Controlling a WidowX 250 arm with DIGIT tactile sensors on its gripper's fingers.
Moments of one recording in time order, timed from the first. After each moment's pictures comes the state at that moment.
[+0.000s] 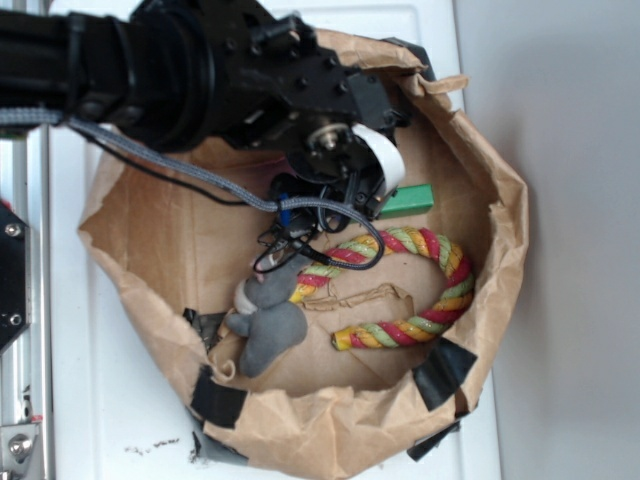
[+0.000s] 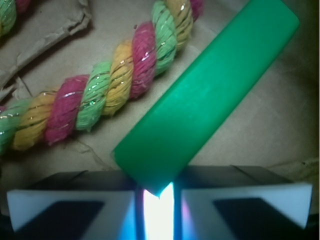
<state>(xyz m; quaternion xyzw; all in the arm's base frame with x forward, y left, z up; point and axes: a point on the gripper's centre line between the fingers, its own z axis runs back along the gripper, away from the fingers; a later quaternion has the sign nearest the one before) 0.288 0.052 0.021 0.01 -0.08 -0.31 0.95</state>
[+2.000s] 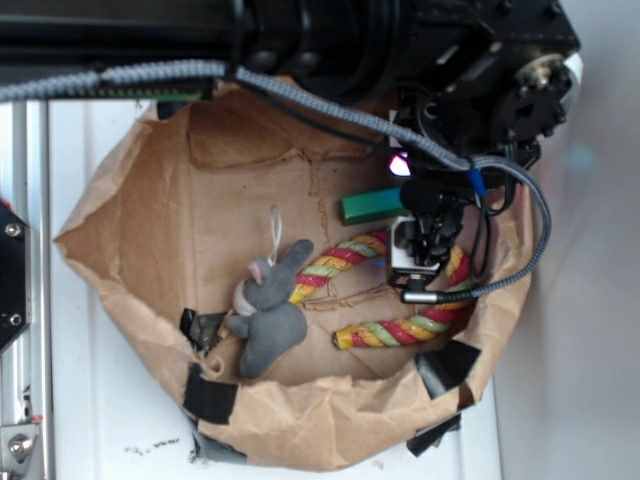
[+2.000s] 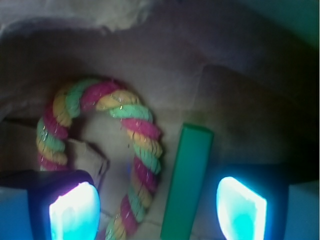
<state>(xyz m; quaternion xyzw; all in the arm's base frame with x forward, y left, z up) 0.332 0.038 0.066 -0.09 -0.01 -0.03 1.00</state>
